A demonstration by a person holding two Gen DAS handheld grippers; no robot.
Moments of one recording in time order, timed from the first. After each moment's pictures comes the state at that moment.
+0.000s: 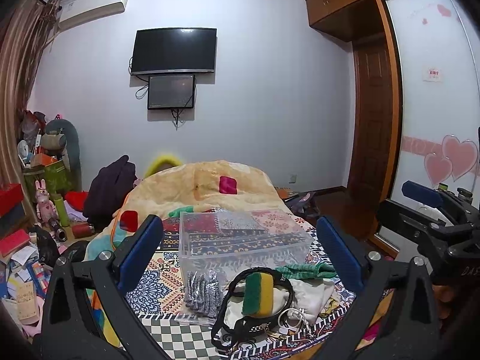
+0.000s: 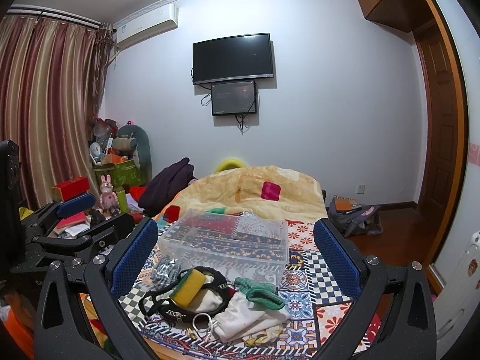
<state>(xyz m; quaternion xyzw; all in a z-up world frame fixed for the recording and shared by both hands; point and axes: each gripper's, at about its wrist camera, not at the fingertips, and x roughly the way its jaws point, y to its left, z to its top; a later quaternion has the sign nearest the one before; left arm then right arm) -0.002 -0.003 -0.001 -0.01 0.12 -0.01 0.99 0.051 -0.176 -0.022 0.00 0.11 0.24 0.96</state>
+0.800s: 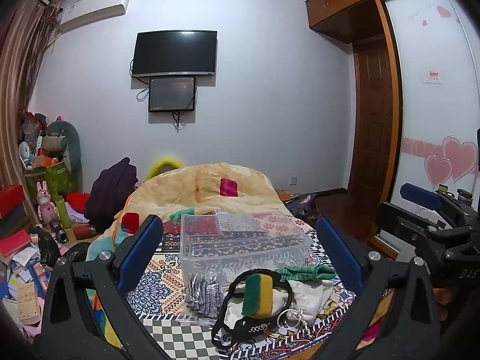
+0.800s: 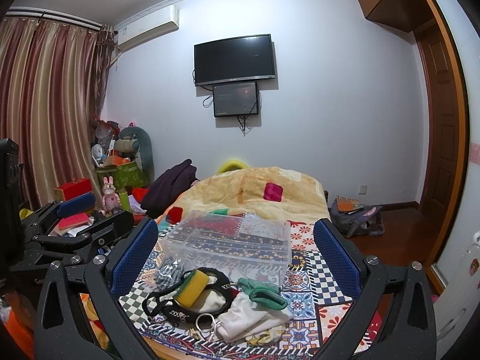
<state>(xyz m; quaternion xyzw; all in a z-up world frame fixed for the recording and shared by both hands) -0.004 -0.004 0.000 -0.01 0.12 0.00 0.99 0.049 -0.175 -0.019 0.00 0.11 0.24 0.96</state>
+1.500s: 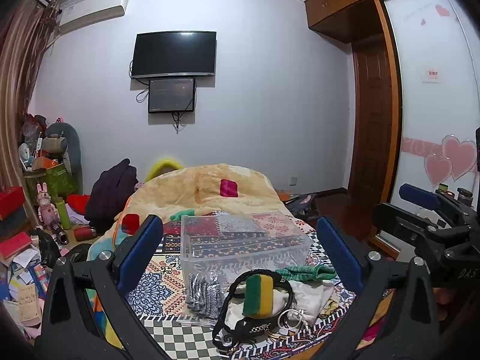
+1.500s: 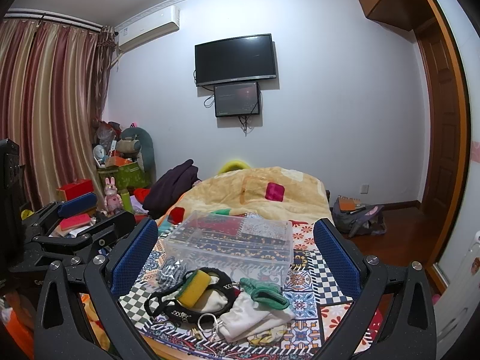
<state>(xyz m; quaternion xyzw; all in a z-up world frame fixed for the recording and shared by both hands) -0.005 -0.005 0.001 -0.01 0.12 0.00 0.99 0.052 -0.173 -0.018 0.00 0.11 0.25 0.96</state>
